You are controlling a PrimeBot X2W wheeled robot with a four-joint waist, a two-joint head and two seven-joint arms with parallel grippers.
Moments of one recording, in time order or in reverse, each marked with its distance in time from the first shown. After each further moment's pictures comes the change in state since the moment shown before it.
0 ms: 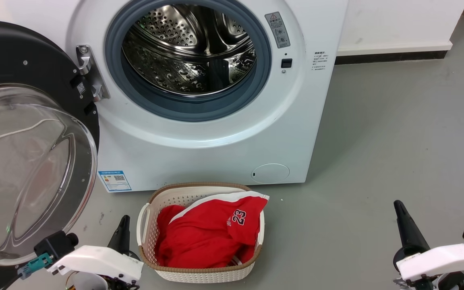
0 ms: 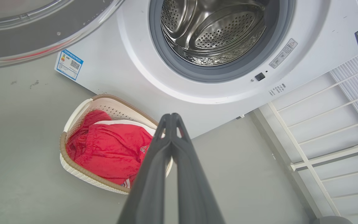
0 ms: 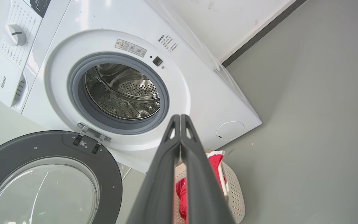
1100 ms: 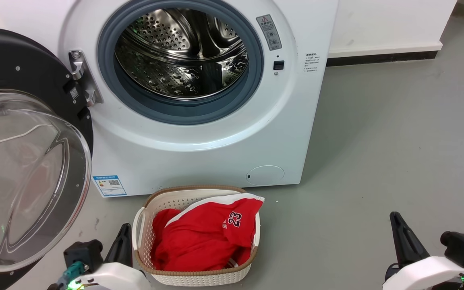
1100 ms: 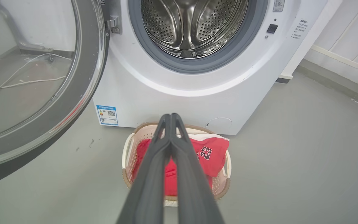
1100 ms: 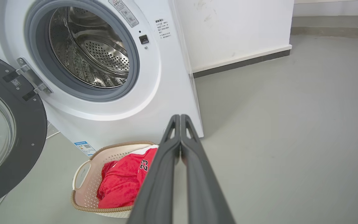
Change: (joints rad) left arm 0.026 0.119 -0.196 -0.033 0.399 0.165 -0.114; right arm 0.068 -0.001 0.022 -0.057 -0.532 0.000 -0.052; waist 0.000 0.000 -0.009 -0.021
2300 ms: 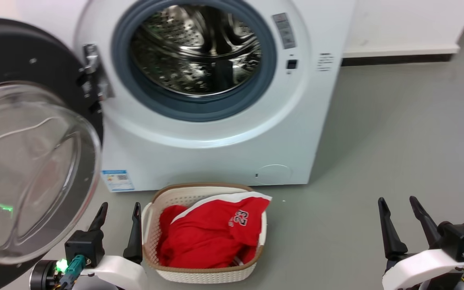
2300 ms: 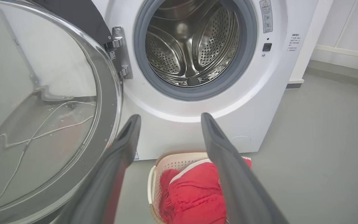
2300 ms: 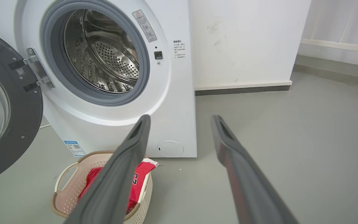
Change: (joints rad) left arm -0.027 0.081 -0.029 -0.106 0.128 0.048 -0.012; right arm -0.020 0.002 0.004 -0.062 -0.143 0.000 -0.031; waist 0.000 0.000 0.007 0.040
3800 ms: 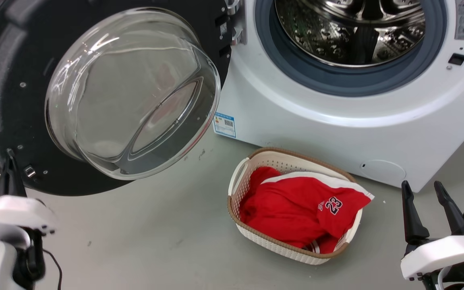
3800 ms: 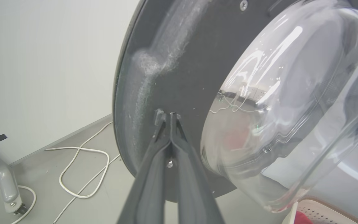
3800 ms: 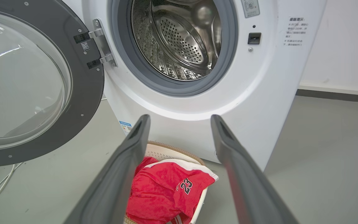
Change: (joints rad) left arm -0.270 0.077 0.279 0.380 -0.207 -0.132 -0.057; right arm -0.049 -0.022 -0.070 -0.023 0.019 0.000 0.019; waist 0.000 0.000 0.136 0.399
